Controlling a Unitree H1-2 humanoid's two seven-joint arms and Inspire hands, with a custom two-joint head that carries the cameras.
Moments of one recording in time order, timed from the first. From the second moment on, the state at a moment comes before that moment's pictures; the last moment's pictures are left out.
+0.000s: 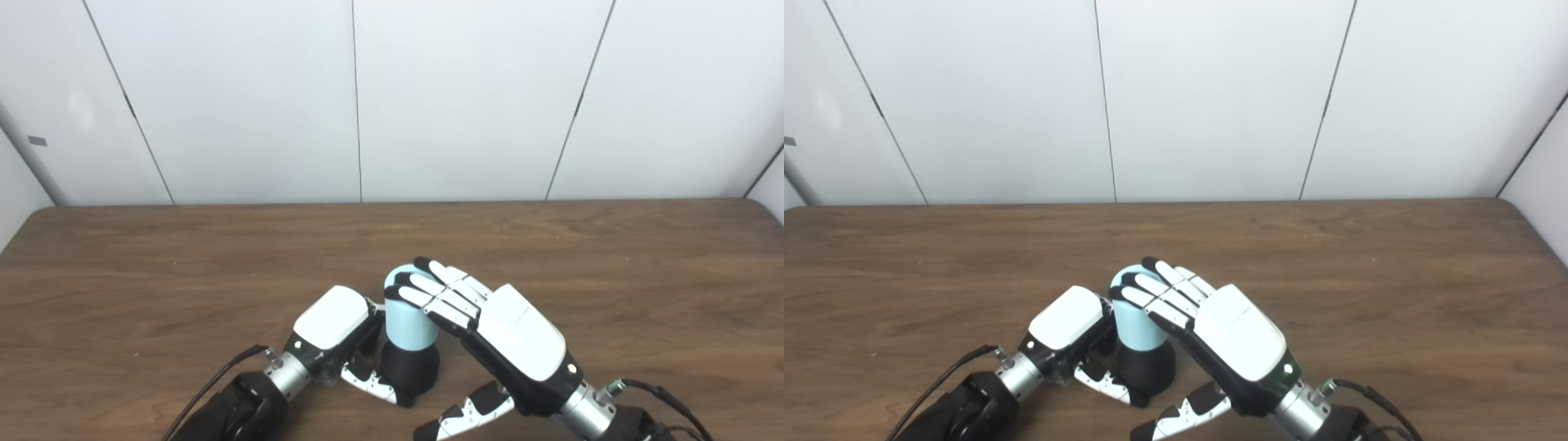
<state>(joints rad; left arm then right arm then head) -0.36 0.33 -0.52 0.21 0.86 -0.37 0.07 -0.02 -0.23 0.22 -0.48 -0.84 -0.29 0.19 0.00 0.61</state>
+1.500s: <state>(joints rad) -0.36 0.33 -0.52 0.21 0.86 -0.37 0.06 0.01 -0.26 0.28 -0.46 -1.03 -0.31 0.06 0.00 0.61</state>
